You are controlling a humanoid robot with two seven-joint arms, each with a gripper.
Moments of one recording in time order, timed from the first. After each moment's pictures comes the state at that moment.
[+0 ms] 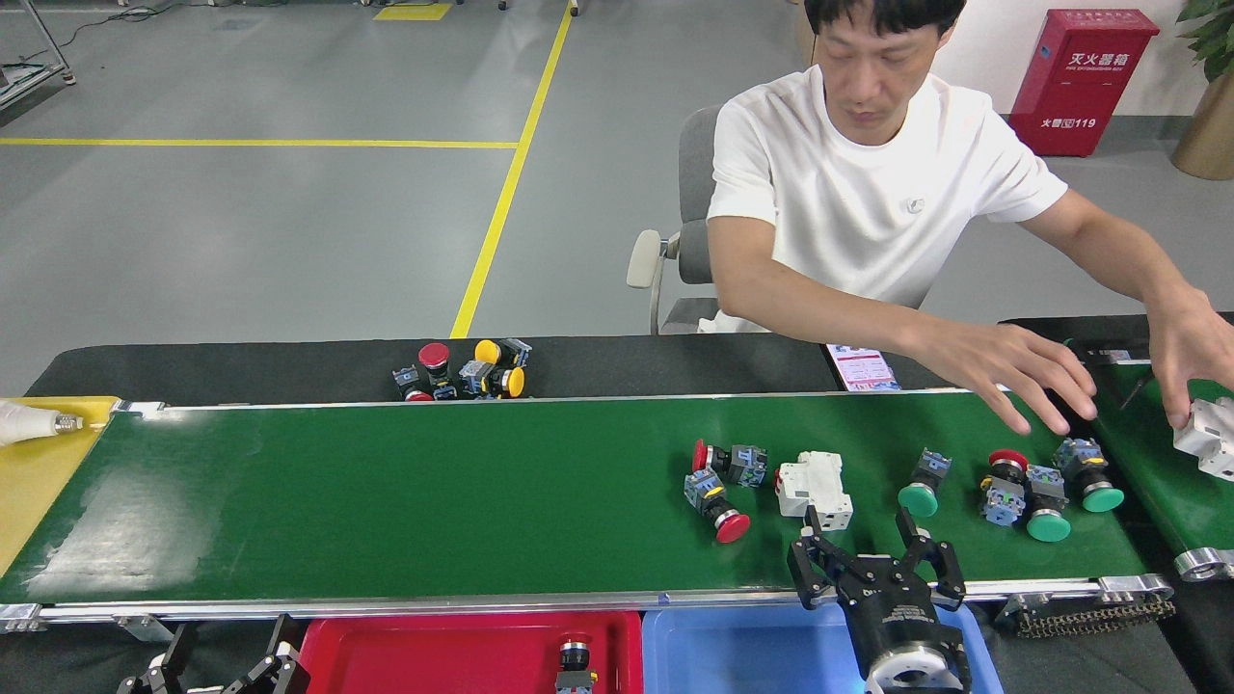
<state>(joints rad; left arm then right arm) 0.34 0.04 0.31 -1.76 -1.36 -0.27 -0.01 -0.12 0.01 0.30 -1.43 1.36 0.27 0.13</state>
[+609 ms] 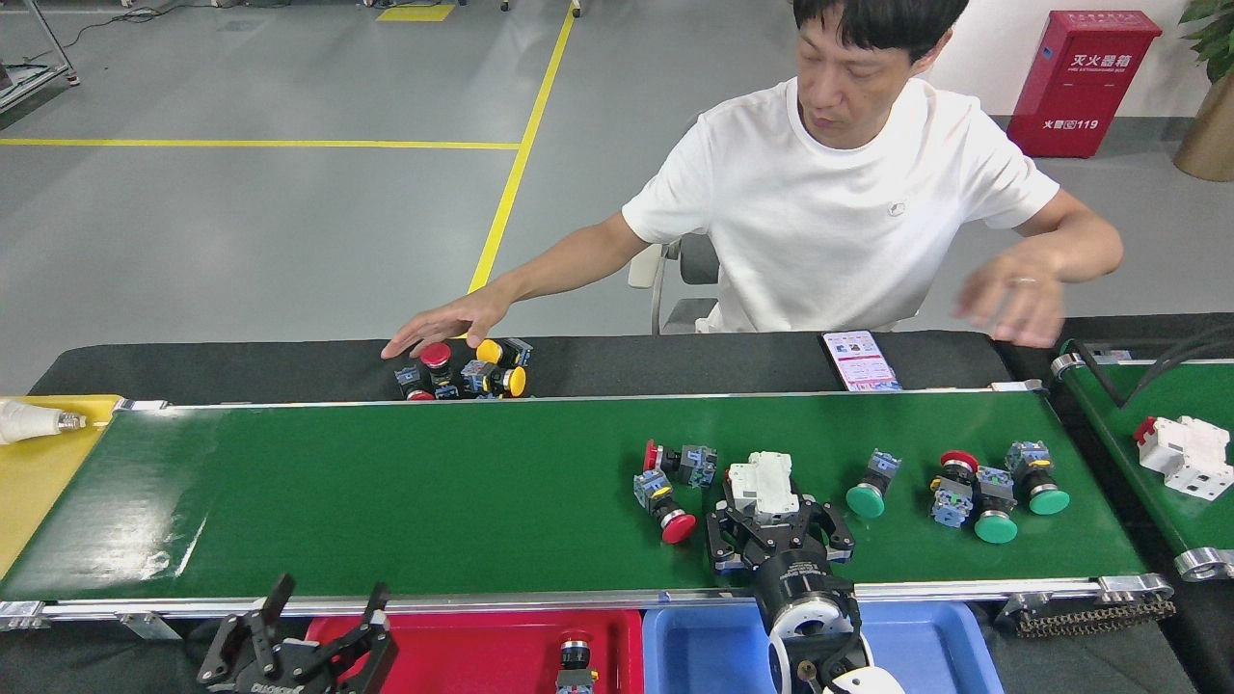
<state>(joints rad) 0.20 0.04 0.07 -1.76 -1.50 -0.28 -0.03 -0.20 0.06 0.36 -1.33 1.37 0.23 0.11</state>
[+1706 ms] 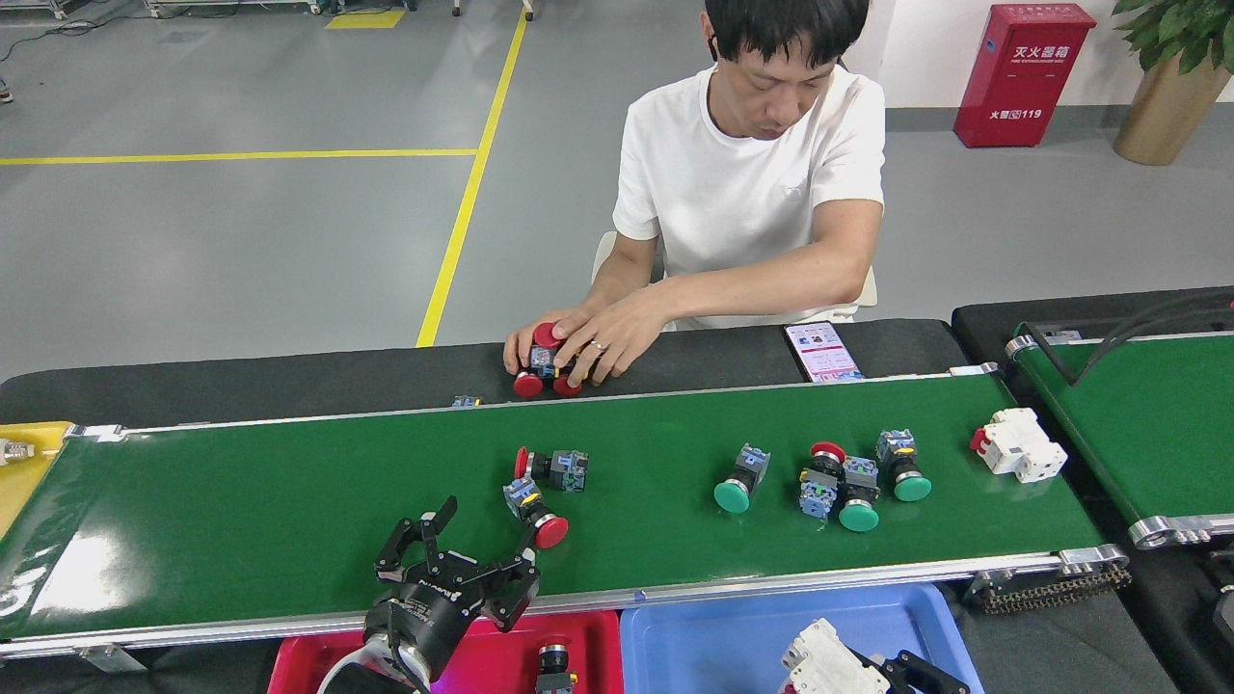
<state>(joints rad) -0.10 -0.03 -0.11 -1.43 -1.68 -0.27 -0.07 0.31 -0.21 -0.03 -1.74 1.13 -0.77 0.11</state>
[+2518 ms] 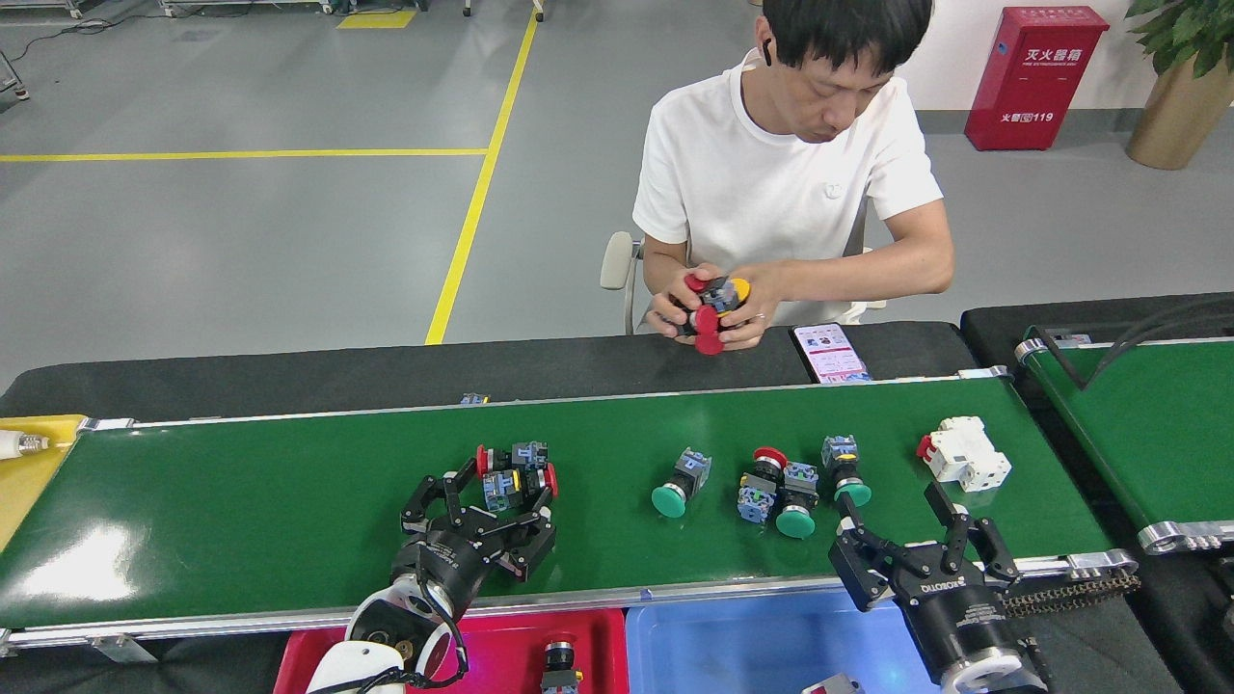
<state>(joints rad) -0.26 -0.02 -0.13 -1.21 -1.67 -0.26 -0.07 0.09 0.02 -0.02 -1.69 1.40 -0.07 0.01</state>
